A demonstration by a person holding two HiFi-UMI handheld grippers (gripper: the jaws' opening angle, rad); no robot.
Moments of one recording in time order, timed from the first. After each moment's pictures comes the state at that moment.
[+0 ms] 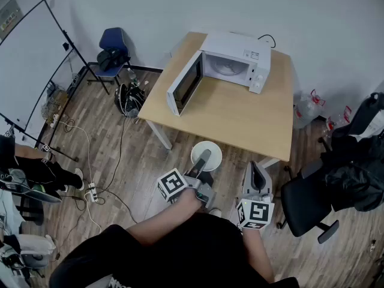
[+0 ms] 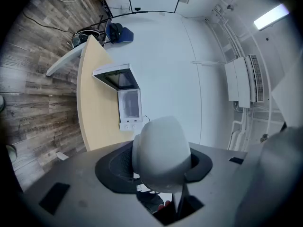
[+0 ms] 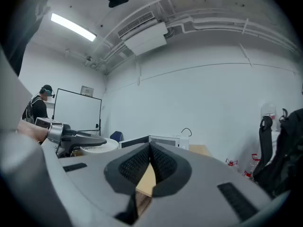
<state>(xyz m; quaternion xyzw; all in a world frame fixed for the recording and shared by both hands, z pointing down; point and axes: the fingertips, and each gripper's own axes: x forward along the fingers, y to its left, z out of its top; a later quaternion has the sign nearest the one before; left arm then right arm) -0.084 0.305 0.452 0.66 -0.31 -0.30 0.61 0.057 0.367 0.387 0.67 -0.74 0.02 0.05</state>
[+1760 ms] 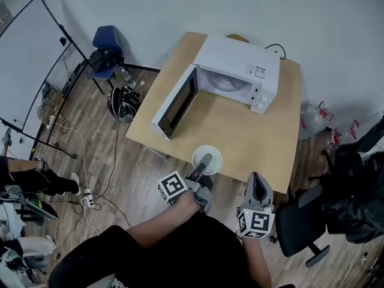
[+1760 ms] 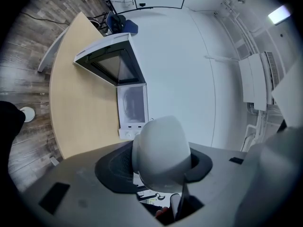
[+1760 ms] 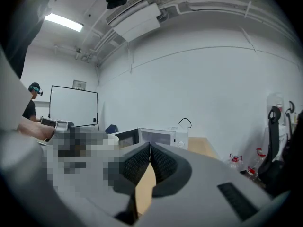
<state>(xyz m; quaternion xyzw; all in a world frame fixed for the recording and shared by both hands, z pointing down) -0.019 0.135 0.491 0.65 -0.31 -0.28 0.64 0.130 0.212 0.431 0.68 -0.73 0.07 0.08</state>
